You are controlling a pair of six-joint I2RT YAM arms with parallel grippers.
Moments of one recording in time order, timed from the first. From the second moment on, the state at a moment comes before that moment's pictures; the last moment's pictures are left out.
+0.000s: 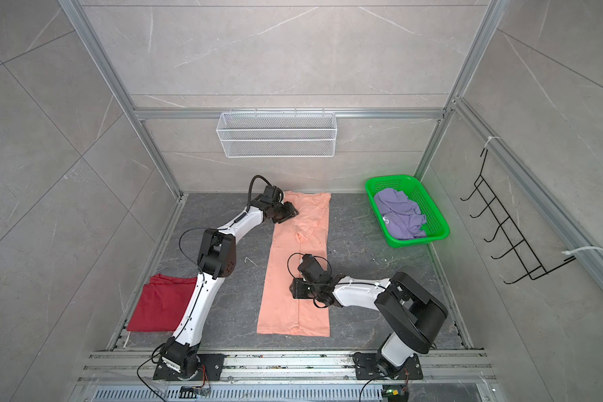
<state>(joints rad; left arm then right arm) -0.44 2.64 2.31 -0.49 0.34 -0.64 0.81 1.61 0.69 0.00 -0.10 0.72</state>
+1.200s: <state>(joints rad) -0.40 2.19 1.74 -0.36 0.43 -0.54 0.83 1.24 0.74 -0.37 0.12 0.63</state>
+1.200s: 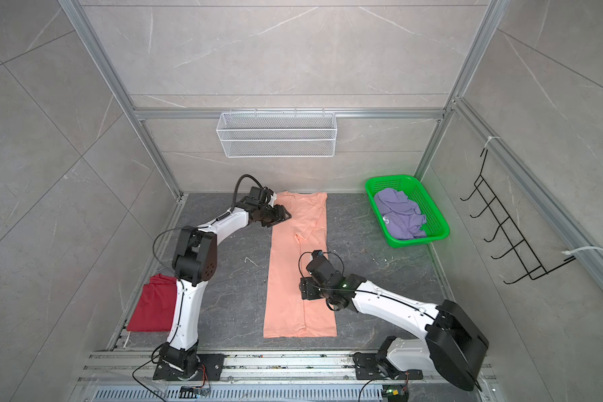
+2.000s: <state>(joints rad) -0.56 1.14 0.59 -0.35 0.35 -0.76 0.83 0.90 0.51 -0.55 0.18 0.80</state>
